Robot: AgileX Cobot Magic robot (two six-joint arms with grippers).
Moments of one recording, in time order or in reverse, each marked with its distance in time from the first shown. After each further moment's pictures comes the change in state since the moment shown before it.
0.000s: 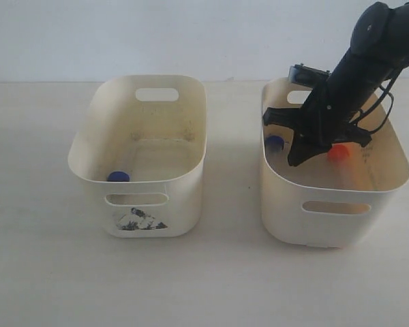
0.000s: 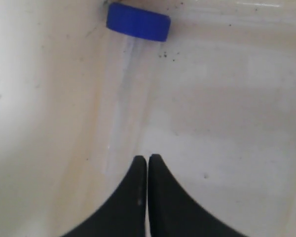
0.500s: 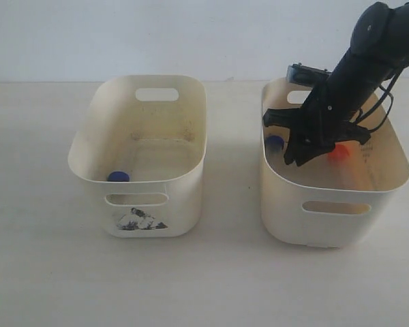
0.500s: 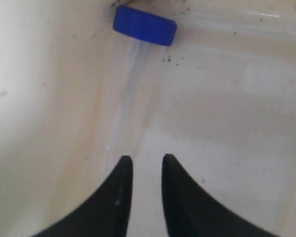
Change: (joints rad) left arm 0.000 0.000 0.000 0.000 0.000 0.000; right arm 0.000 0.000 0.000 0.000 -0.006 -0.052
